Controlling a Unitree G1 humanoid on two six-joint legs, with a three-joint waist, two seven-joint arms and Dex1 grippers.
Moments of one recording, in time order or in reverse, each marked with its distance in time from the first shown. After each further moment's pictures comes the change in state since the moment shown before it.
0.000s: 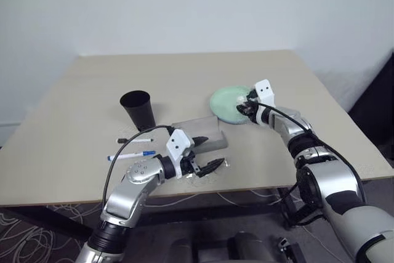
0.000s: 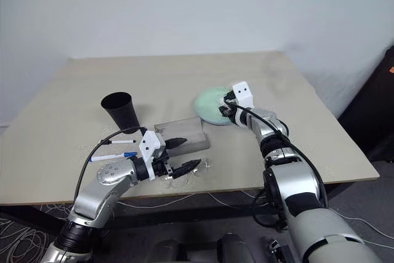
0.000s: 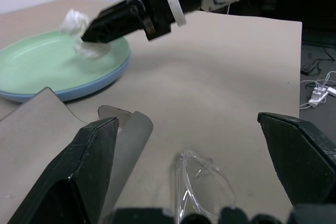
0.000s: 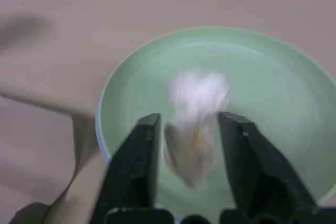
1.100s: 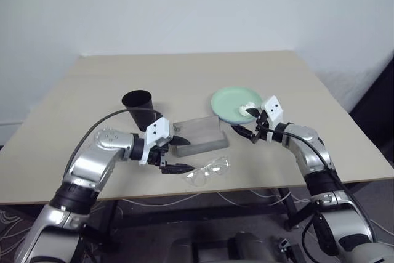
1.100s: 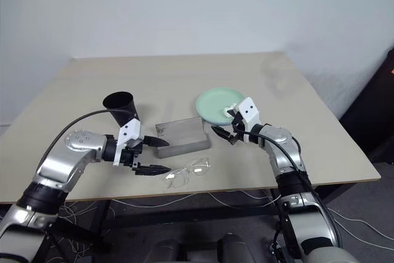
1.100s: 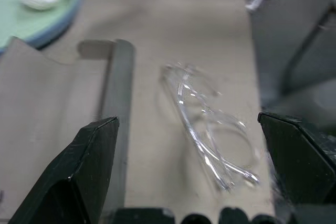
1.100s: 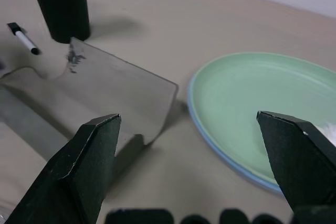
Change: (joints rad) left arm -0.338 0.341 -0.050 0.288 -0.005 0.053 -0.556; right arm 0.474 -0.075 0.062 -0.775 0.033 0.087 0.219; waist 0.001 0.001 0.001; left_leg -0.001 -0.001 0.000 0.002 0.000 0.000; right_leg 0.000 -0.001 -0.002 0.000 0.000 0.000
